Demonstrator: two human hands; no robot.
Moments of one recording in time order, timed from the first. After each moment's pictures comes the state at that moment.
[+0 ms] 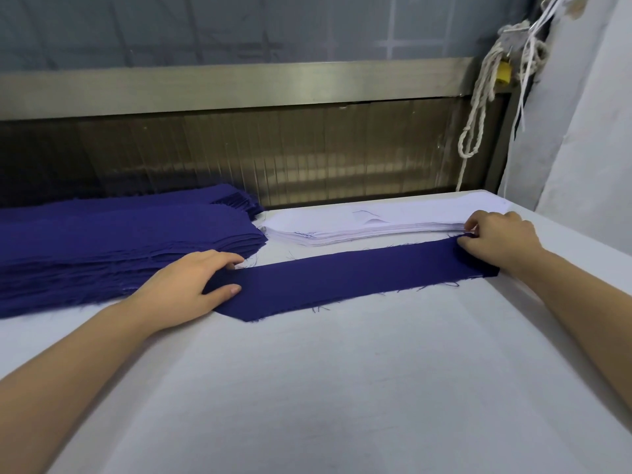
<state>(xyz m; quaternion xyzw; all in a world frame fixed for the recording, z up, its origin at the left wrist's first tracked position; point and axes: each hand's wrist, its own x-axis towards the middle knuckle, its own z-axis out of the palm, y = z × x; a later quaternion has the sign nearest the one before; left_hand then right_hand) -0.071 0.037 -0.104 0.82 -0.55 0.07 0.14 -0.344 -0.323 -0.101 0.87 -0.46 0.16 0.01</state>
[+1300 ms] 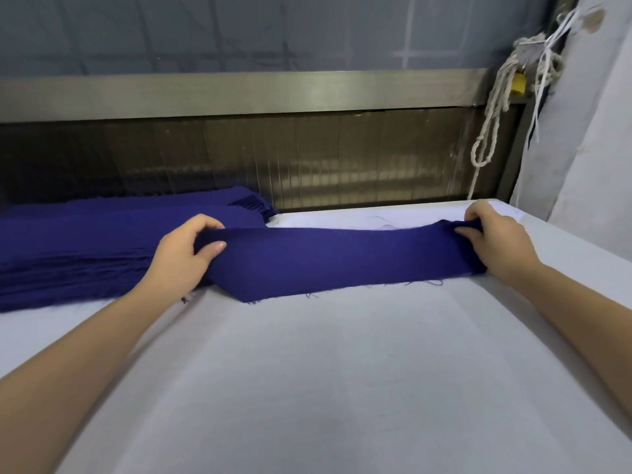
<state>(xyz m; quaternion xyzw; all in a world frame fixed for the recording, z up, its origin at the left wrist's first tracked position) -0.066 0.035 -0.088 0.80 -0.41 0.14 0.42 -0.330 -0.299 -0.098 0.87 -0.35 0.34 -0.10</state>
